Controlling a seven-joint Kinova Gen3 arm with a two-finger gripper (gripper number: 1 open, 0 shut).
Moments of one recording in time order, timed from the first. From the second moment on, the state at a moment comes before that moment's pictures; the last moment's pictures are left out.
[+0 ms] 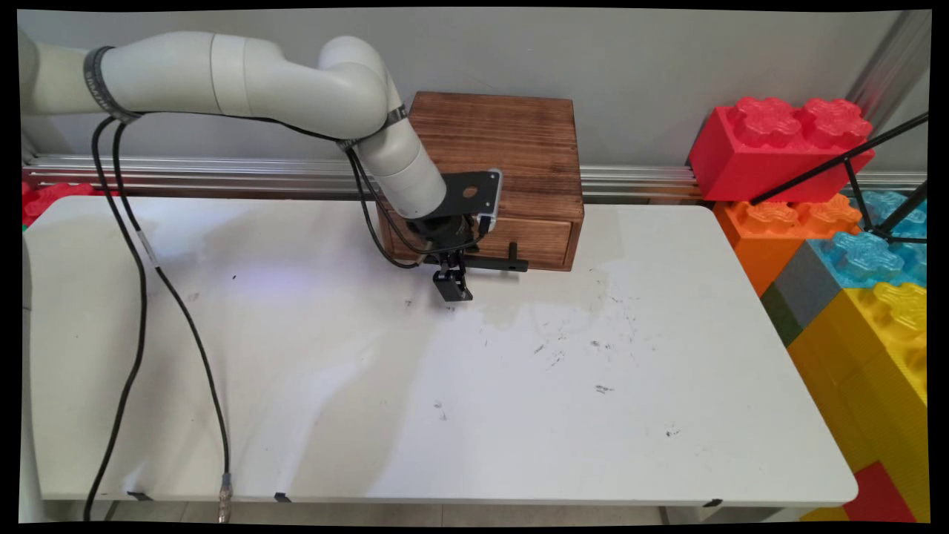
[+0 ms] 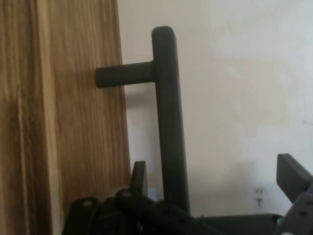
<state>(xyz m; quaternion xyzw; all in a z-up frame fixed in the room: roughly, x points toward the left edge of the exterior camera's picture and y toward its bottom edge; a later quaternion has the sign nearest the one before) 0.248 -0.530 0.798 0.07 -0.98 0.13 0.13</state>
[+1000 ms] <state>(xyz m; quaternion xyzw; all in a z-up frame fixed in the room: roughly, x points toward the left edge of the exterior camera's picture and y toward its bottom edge) 0.246 -0.531 0.780 0.08 -0.98 0.12 0.14</state>
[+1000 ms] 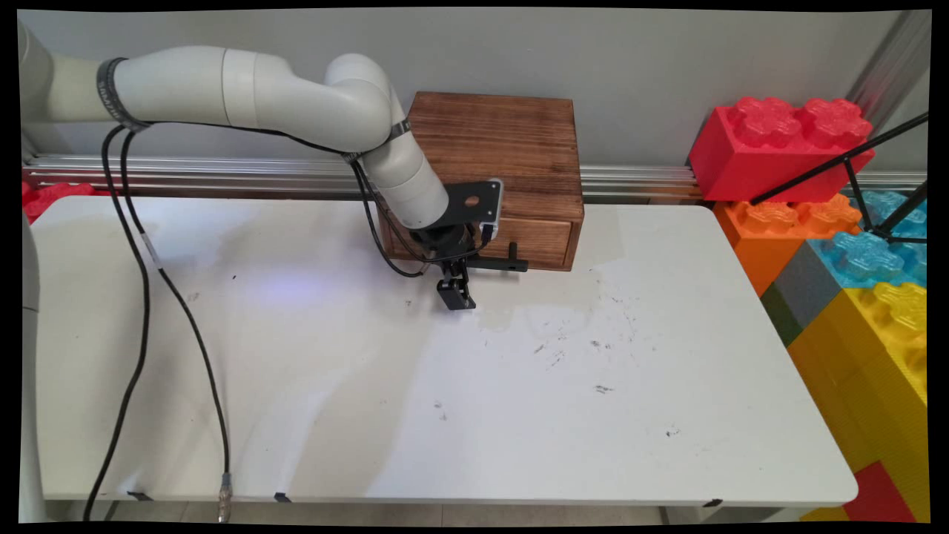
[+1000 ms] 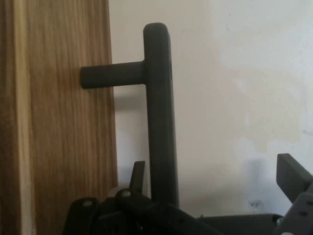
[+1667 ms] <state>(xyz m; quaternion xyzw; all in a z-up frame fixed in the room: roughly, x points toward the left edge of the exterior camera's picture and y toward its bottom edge) 0.246 -0.507 0.776 0.09 -0.98 0.11 0.16</state>
